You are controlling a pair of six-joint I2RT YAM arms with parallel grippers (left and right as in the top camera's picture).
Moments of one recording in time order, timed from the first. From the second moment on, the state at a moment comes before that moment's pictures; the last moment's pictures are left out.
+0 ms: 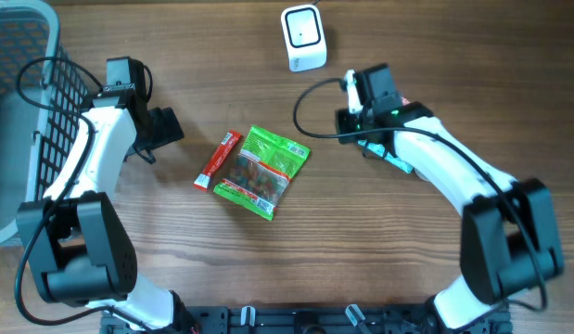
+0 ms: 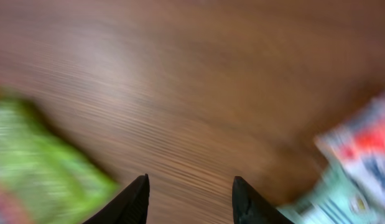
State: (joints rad) left arm 0.10 1.77 1.25 -0.82 -0.16 -0.32; right arm 0.35 1.76 1.17 -0.42 -0.12 0.11
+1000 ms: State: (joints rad) left arm 0.10 1.77 1.25 -0.82 -0.16 -0.32; right arm 0.52 2.01 1.22 -0.35 -0.27 -0.21
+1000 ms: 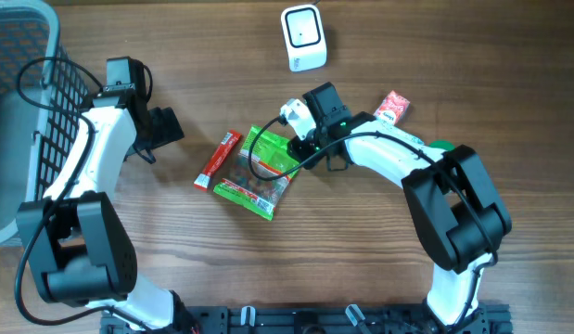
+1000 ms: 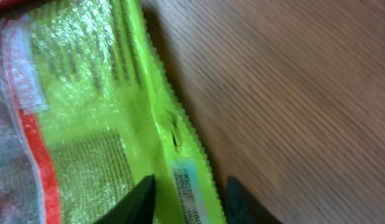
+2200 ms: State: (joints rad) left arm 0.10 1.77 1.25 -0.82 -0.16 -0.32; right arm 0.46 2.01 1.22 -0.34 -0.34 -0.16
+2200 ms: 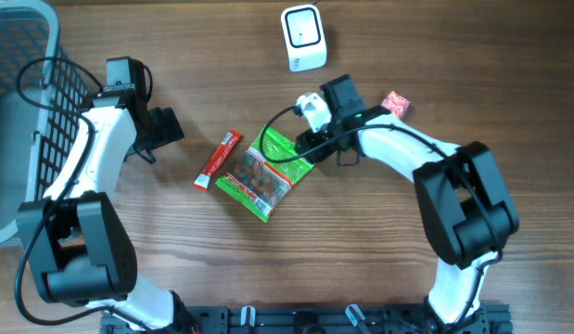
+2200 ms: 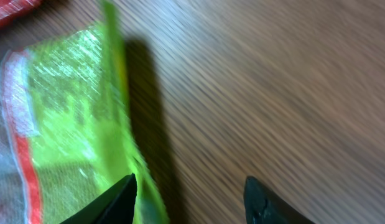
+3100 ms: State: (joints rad) left arm 0.10 1.77 1.25 -0.82 -0.16 -0.32; right arm 0.36 1.89 1.22 -0.72 -0.02 -0.11
